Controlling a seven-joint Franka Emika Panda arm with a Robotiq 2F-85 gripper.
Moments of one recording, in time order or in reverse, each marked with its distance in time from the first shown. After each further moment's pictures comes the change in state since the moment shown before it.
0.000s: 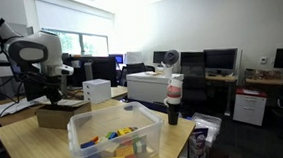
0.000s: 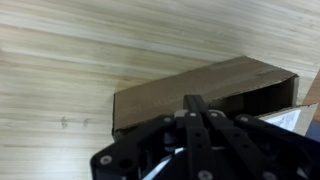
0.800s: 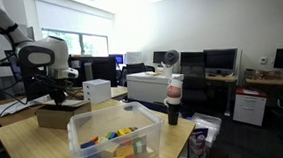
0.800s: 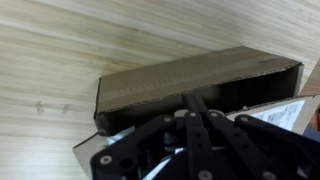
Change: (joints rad) arm 0.000 0.122 0.013 0.088 0.099 0.018 -0.146
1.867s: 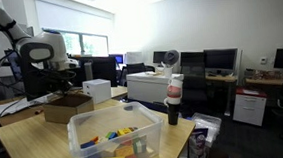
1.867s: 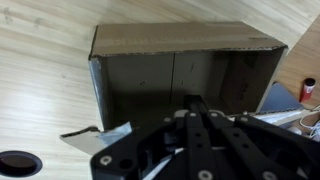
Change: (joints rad) arm 0.001 0.017 0.091 0.085 0.043 0.132 -0.059
